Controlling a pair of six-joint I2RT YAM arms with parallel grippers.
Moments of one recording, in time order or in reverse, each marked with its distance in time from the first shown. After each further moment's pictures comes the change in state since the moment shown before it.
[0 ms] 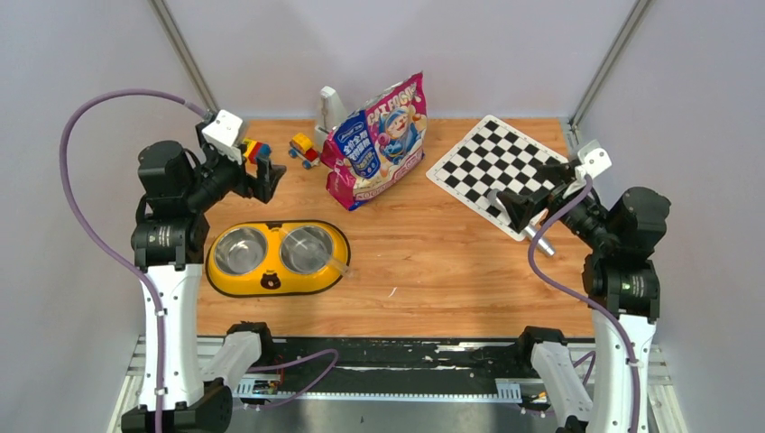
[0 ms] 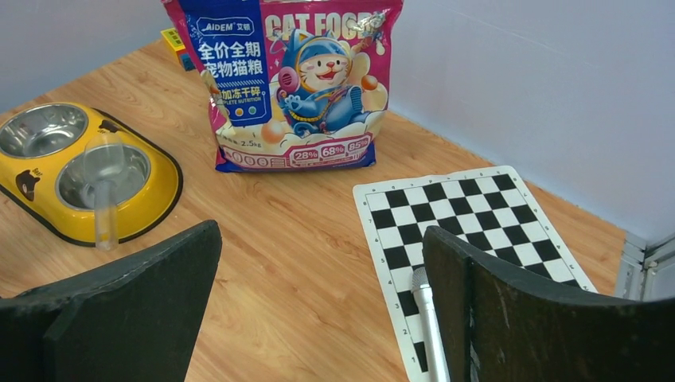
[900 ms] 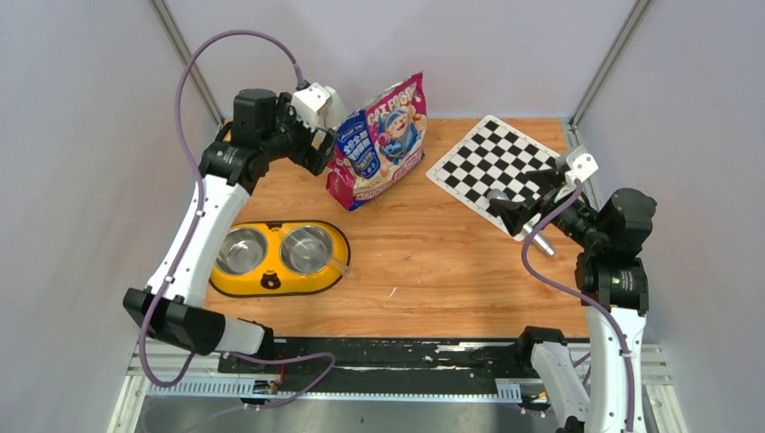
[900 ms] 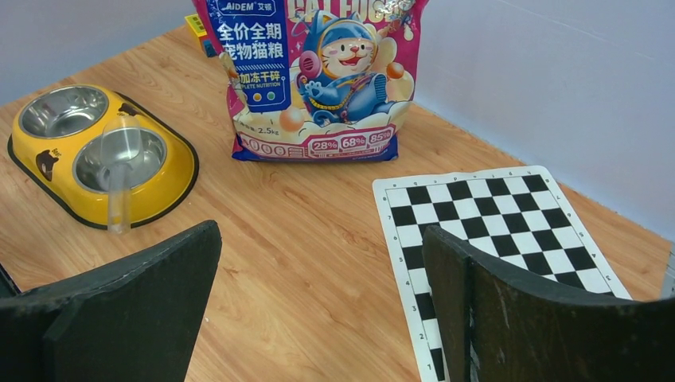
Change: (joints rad) left arm -0.364 0.418 0.208 -0.051 -0.261 0.118; right arm 0.000 -0.014 -0.128 0.098 -0.073 -0.002
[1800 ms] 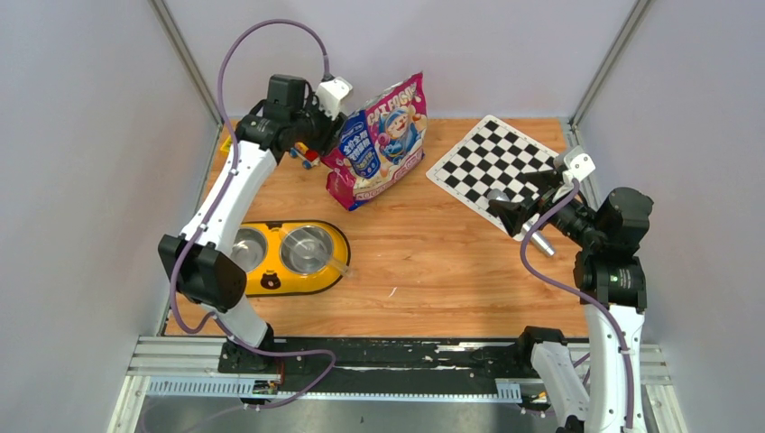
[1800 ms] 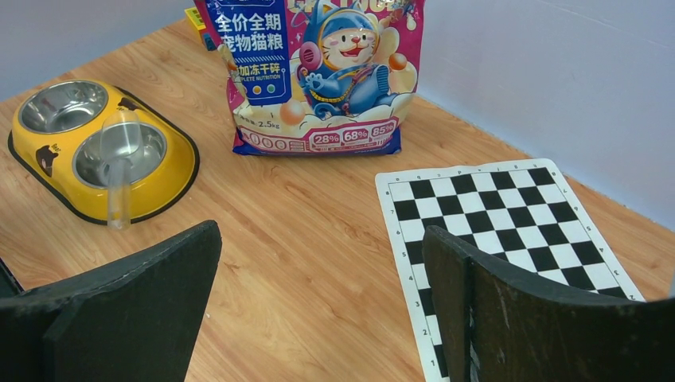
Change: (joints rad) left arm -0.028 0.299 0.188 -0.036 -0.055 0.025; right arm 0.000 0.010 -0.016 0.002 -0.002 -0.004
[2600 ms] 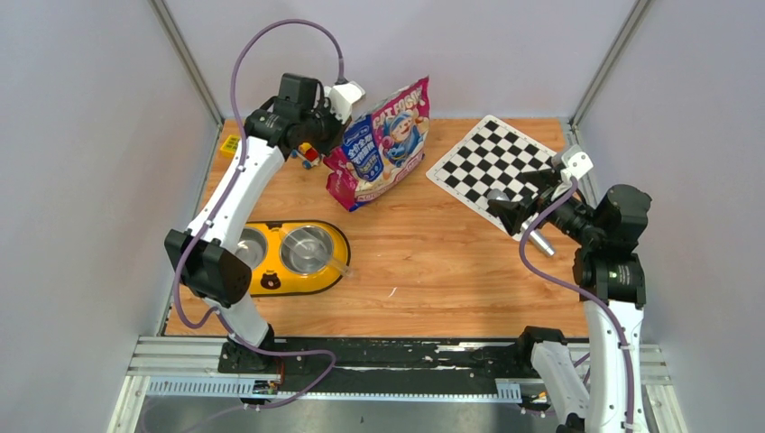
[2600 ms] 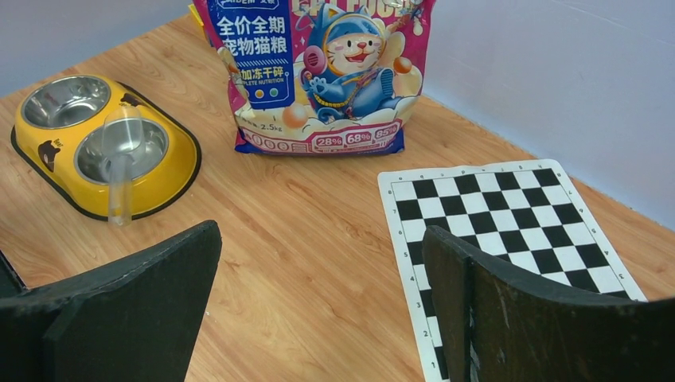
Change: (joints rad) left arm -0.044 0.049 0.082 -0.091 0.016 0.027; right arm 0.000 0.015 0.000 0.001 -0.010 -0.011
